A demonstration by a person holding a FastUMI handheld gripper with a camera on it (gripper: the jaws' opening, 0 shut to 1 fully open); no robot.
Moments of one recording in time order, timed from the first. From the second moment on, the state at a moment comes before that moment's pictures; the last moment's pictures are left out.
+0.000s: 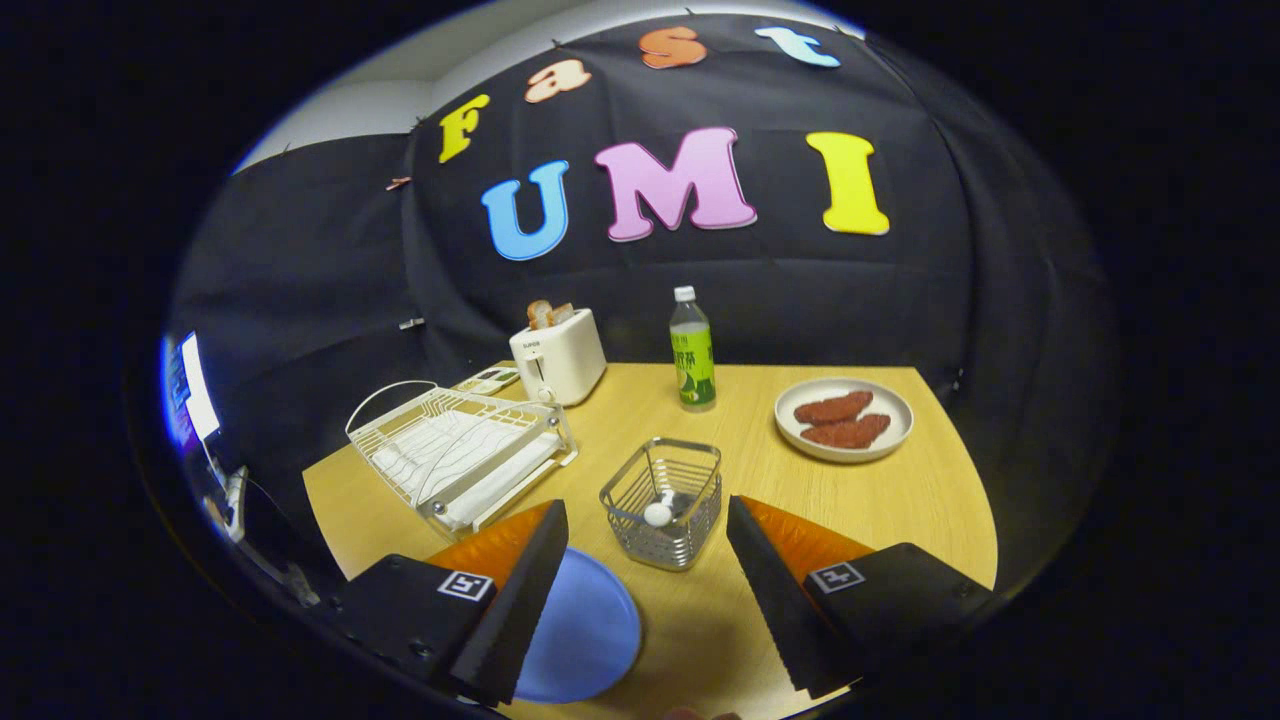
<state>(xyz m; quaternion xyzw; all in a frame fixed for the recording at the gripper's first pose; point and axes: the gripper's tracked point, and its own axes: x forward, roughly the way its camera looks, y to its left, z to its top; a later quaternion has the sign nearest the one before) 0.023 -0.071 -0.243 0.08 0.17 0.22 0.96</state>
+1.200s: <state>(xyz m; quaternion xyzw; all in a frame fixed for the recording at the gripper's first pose) 0.092 -0.047 -0.280 0.01 0.10 0.21 0.97</state>
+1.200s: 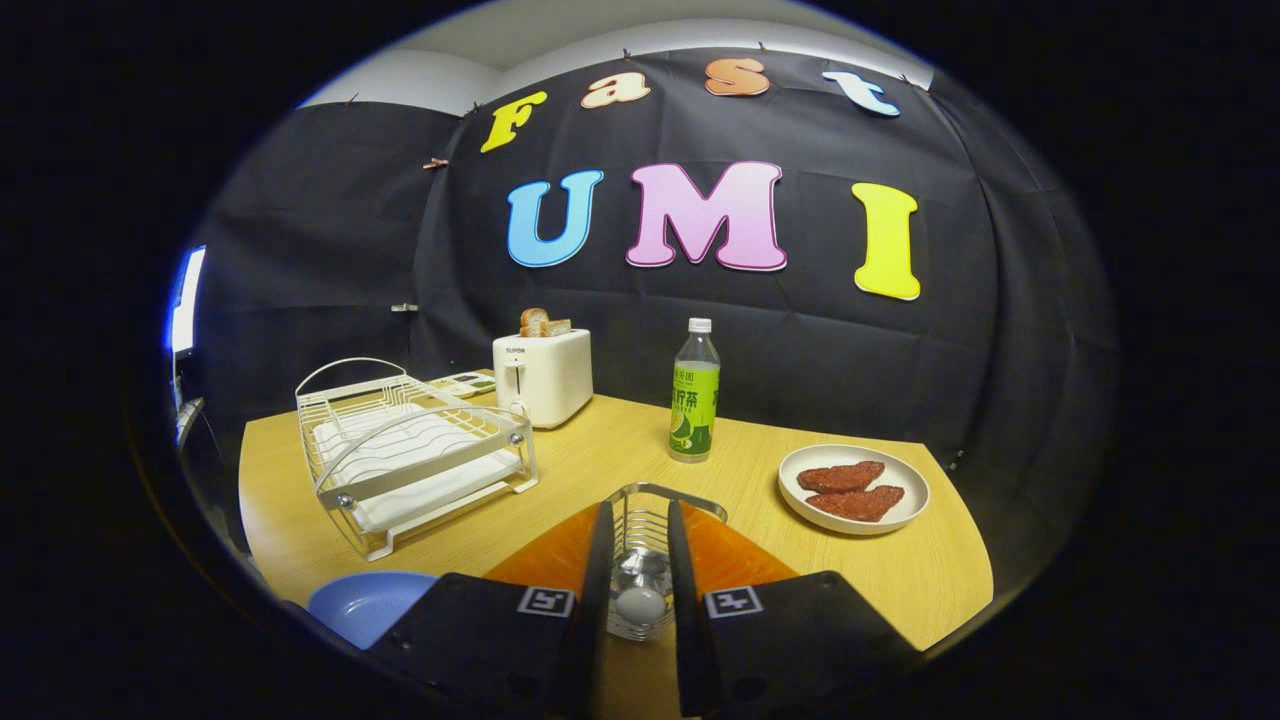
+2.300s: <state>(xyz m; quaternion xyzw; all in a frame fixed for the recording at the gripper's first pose) 0.069 -0.061 -0.216 0.00 0.13 0.22 0.97</state>
